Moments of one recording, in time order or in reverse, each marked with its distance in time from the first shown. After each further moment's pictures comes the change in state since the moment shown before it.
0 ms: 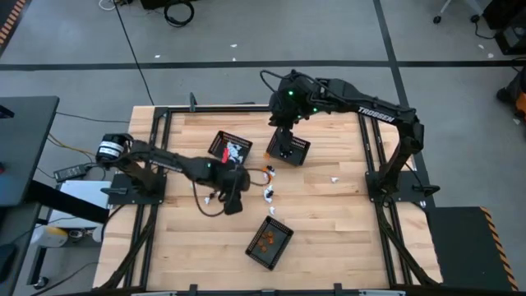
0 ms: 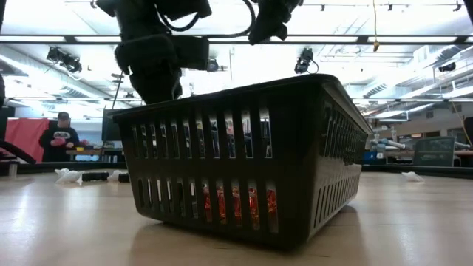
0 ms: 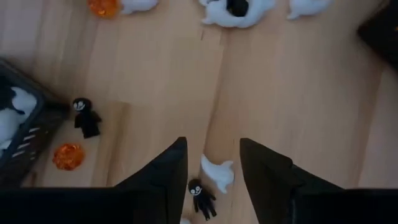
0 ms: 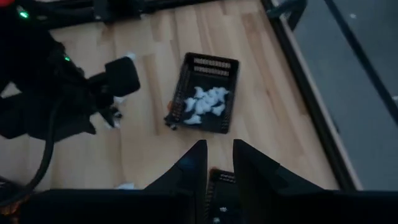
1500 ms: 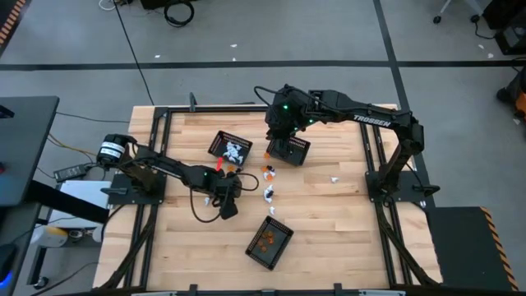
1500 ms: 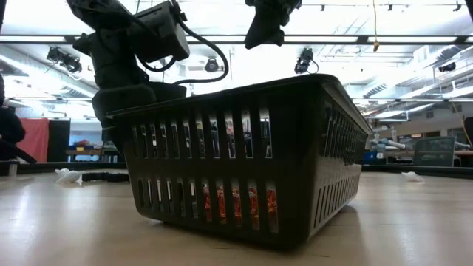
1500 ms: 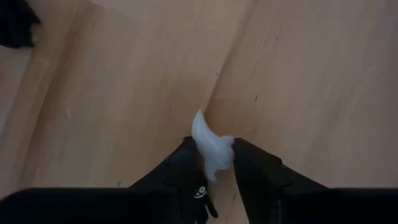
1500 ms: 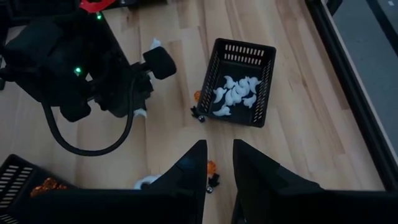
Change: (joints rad) left arm -0.023 0.031 -0.266 0.259 0.086 -0.230; right arm 0.064 0.000 -0.089 0.052 -0.034 0.045
